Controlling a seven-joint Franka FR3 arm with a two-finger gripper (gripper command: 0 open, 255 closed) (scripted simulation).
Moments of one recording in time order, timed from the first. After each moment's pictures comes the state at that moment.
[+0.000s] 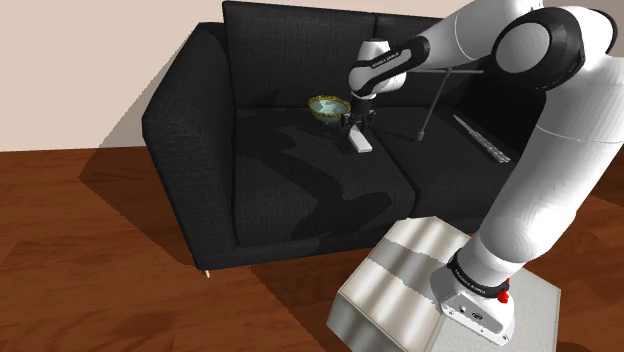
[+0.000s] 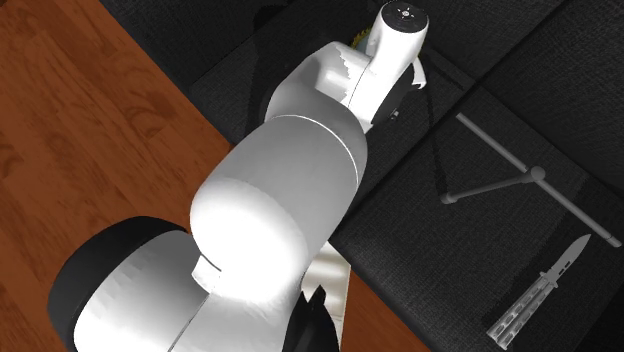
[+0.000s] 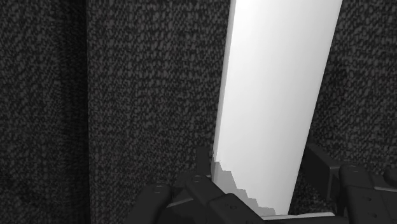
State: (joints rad) arm -0.24 0.21 -0.11 -2.02 -0.01 2.24 0.09
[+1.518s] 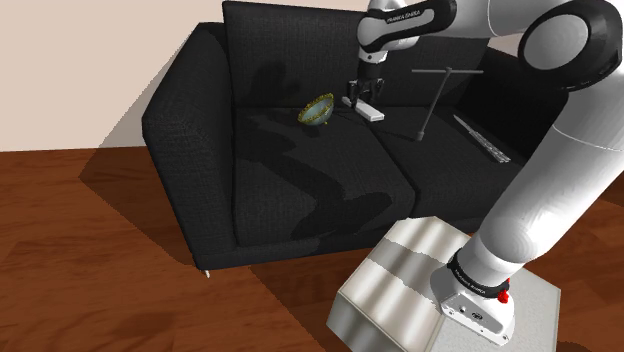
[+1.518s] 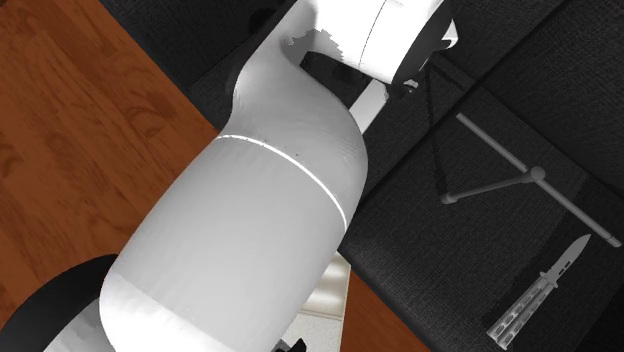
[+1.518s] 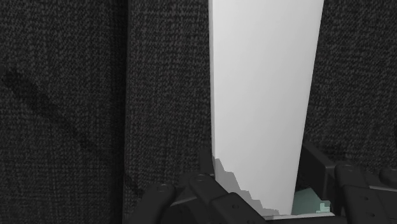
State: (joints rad) arm -0.24 0.10 -0.11 -1.84 -0.02 1.96 0.10
